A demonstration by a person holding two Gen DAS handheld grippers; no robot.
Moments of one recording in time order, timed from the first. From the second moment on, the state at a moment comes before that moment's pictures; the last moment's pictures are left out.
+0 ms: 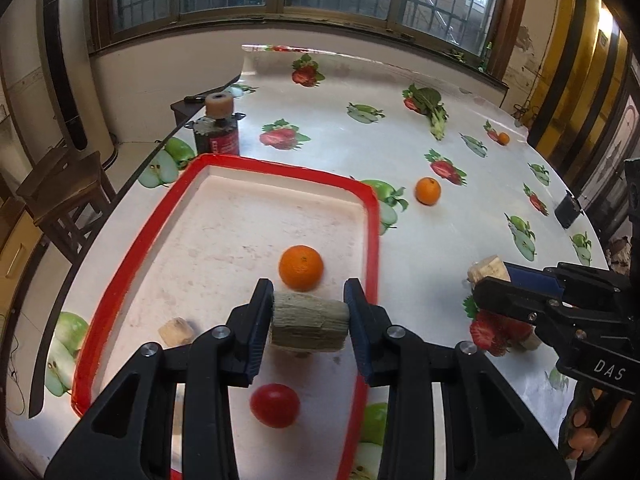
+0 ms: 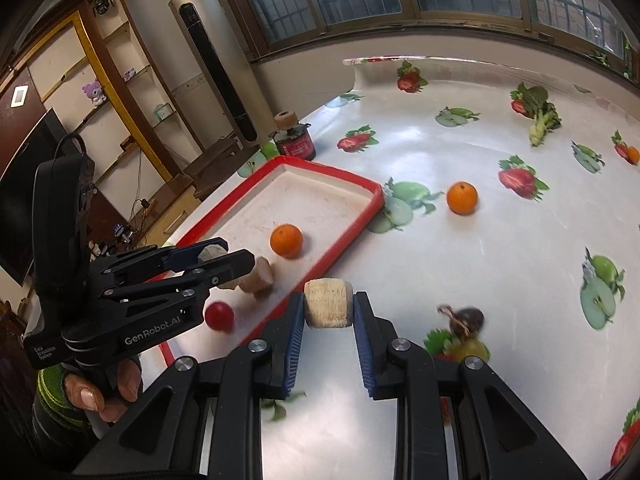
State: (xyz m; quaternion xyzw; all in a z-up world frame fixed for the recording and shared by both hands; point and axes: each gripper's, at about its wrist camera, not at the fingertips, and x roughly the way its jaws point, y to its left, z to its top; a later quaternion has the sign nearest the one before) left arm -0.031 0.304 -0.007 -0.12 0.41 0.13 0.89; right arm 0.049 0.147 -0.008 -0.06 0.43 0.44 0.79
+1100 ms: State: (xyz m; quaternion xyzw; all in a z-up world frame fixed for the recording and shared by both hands) left arm 0.008 0.373 -0.060 -0.15 0.49 0.20 0.83; right arm 0.113 0.280 -0.073 -0.11 0.47 0.43 0.77
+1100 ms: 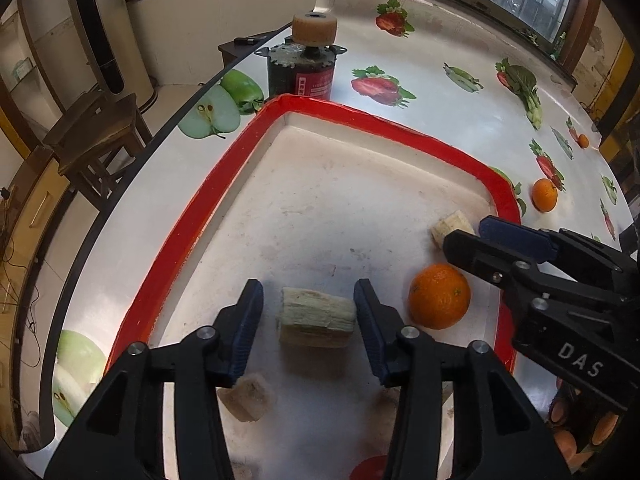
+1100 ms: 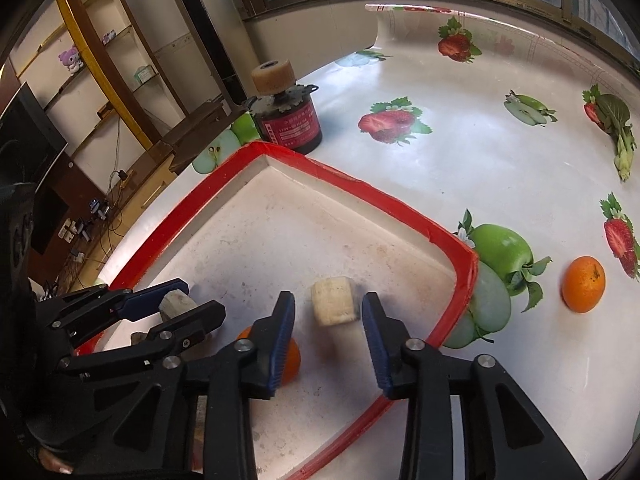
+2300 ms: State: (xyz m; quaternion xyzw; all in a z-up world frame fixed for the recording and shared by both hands) left arm -0.023 0.224 0.098 -0.10 0.30 0.04 0.95; right arm 0.068 0.013 0.064 -0.05 0.35 0.37 0.86
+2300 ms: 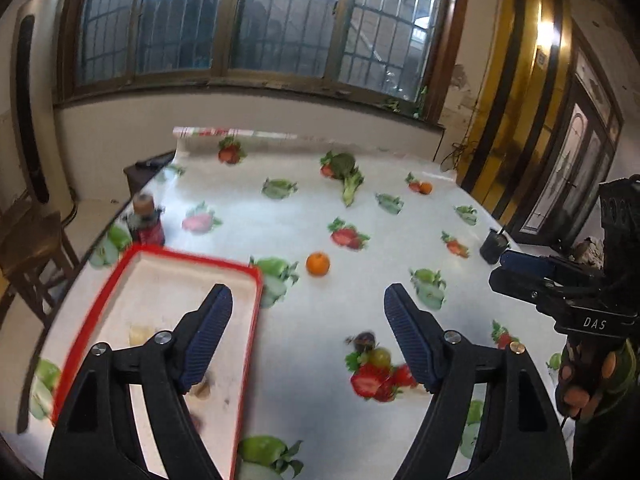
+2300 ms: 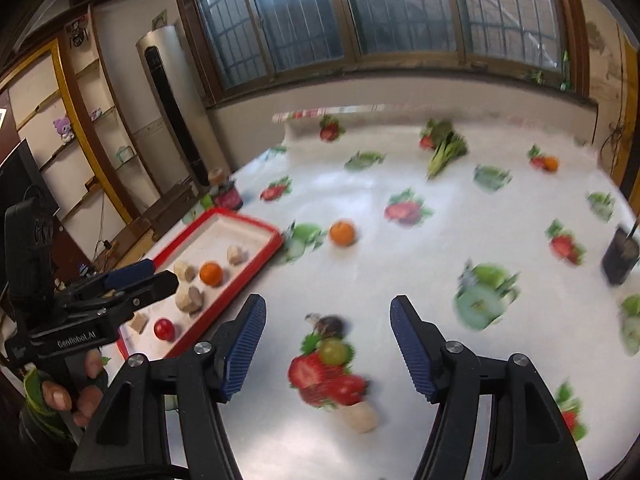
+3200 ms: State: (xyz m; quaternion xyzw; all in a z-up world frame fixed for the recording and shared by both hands) left arm -0.016 0.170 -0.008 -0.06 0.40 0.04 0.92; right arm 0.035 -0.047 0.014 -0.03 0.39 0.34 0.86
